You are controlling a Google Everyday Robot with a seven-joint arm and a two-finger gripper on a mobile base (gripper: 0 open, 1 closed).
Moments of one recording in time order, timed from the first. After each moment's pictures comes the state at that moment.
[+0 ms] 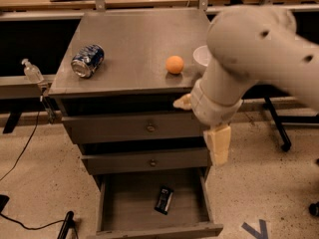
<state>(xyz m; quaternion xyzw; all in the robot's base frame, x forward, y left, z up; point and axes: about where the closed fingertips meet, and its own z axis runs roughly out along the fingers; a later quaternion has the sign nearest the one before) 0.469 -0.099 0.823 -0.84 0.54 0.00 0.11</state>
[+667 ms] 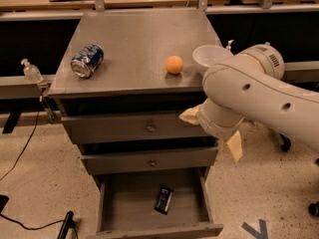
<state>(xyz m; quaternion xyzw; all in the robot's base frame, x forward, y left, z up) 0.501 -0.144 0.763 -0.91 0.39 -0.13 0.07</state>
